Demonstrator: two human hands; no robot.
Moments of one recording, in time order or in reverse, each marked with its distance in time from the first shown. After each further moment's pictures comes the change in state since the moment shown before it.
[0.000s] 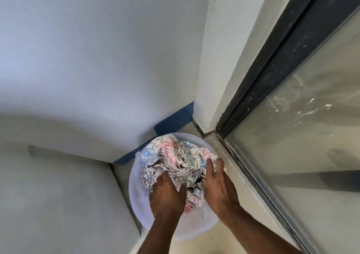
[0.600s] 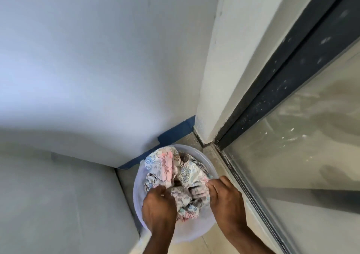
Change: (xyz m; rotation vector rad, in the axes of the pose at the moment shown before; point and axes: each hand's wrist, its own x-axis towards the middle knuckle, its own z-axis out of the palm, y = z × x) left_hand -0.044 0.031 -0.072 -0.377 0.214 -0.322; right_hand -0.035 0.016 -0.062 0.368 0.324 -0.104
